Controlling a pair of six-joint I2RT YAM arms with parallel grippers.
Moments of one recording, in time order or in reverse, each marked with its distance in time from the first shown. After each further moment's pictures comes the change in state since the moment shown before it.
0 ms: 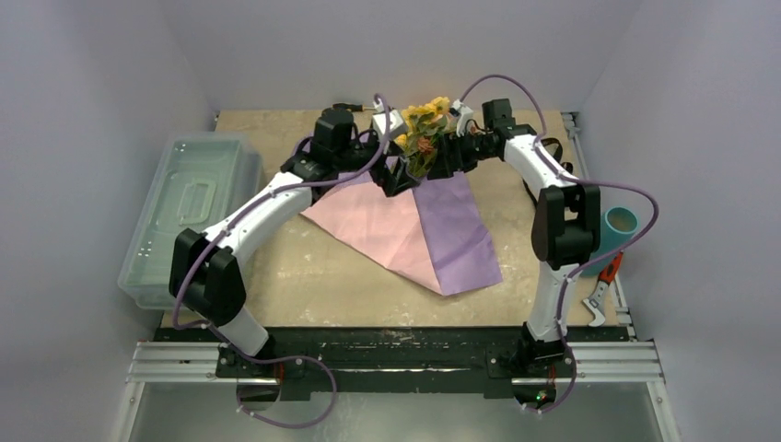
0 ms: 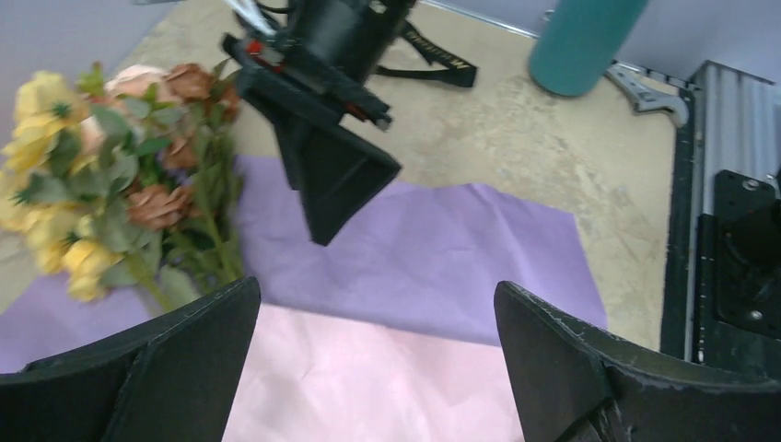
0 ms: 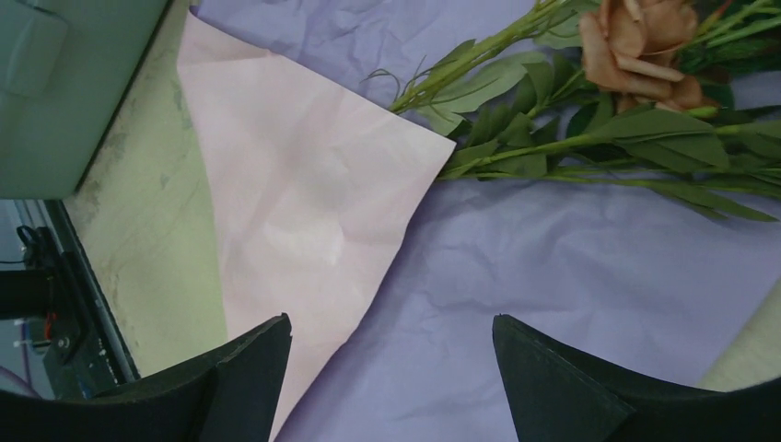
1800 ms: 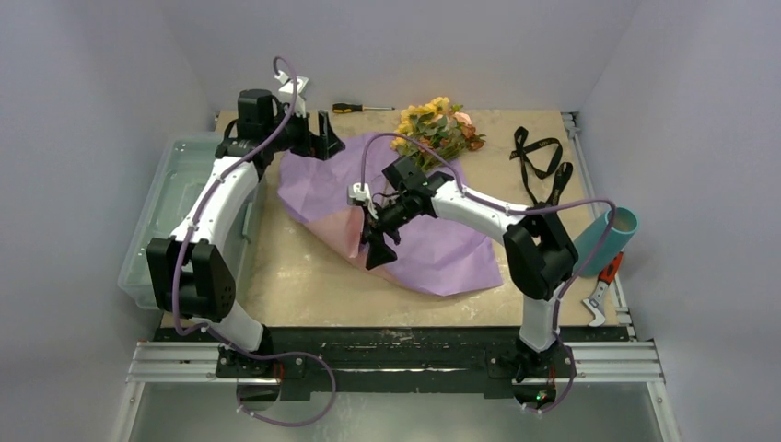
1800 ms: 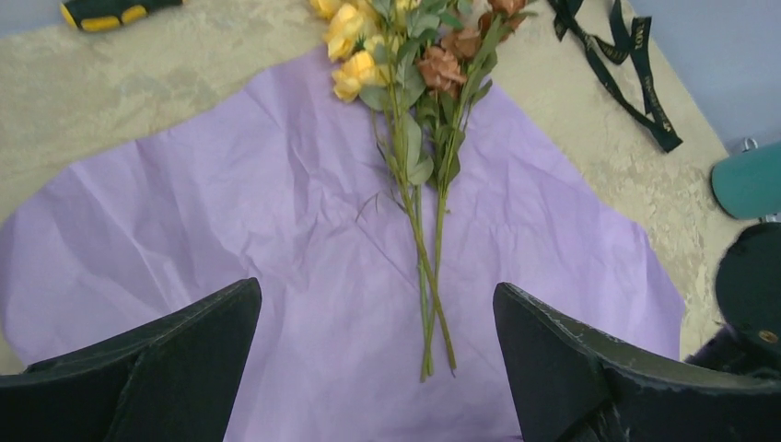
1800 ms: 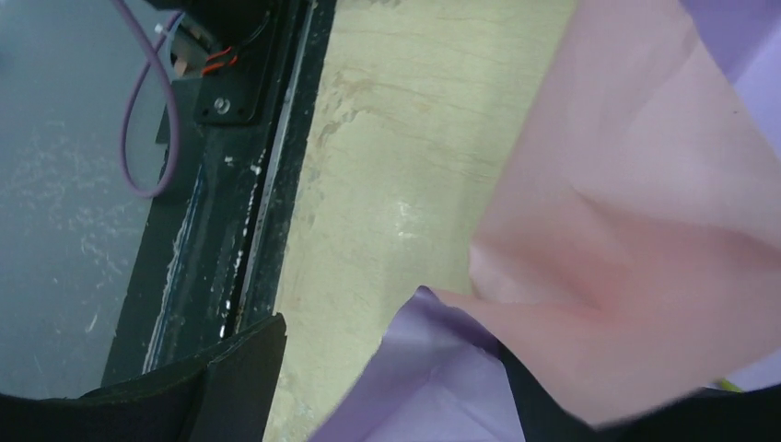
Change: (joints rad) left arm 0.464 -0.045 0.066 -0.234 -0.101 -0.222; right arm 0.557 -0.094 -0.225 0.038 -0.185 -0.391
